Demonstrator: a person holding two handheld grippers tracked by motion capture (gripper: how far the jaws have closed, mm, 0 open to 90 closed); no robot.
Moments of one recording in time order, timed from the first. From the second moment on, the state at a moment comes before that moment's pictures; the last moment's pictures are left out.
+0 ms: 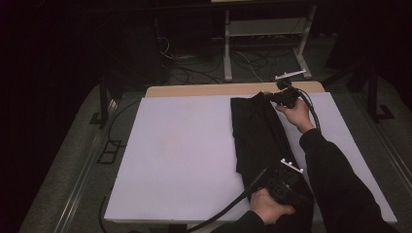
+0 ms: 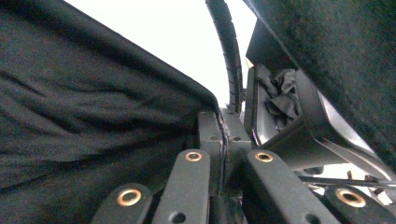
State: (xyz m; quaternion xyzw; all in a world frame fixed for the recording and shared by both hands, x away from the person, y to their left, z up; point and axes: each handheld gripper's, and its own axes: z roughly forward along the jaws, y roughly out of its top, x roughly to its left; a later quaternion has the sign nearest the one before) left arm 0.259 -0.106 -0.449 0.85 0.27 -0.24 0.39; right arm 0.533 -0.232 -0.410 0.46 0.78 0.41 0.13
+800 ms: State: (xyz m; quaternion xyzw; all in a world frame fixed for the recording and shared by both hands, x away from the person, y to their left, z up) left arm 0.284 -0.046 -0.421 0.82 0.26 -0.10 0.49; right arm 0.507 -0.257 -0.395 0.49 0.76 0.41 0.14
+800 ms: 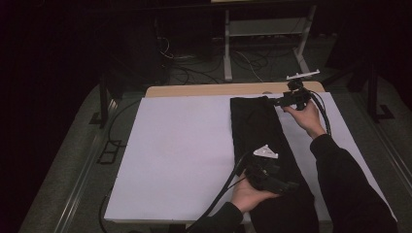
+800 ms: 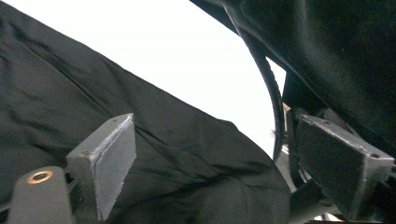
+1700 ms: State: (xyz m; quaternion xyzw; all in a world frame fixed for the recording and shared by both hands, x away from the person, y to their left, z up) left arm 0.325 0.010 -0.377 0.82 0.23 -0.01 0.52; right arm 0.480 -0.280 -0.383 0.49 0.74 0.45 0.13
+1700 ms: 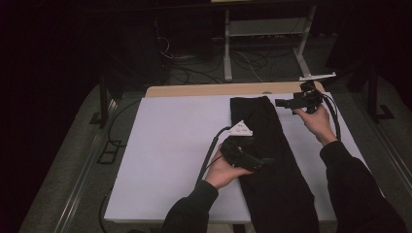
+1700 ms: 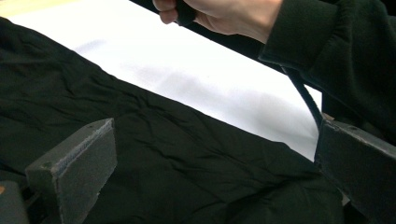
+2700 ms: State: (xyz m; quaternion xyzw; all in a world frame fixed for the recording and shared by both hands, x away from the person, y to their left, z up) left arm 0.374 0.049 -0.353 0.83 0.22 0.04 0.50; right arm 0.472 -0.261 -0.385 0.47 0.75 0.45 0.11
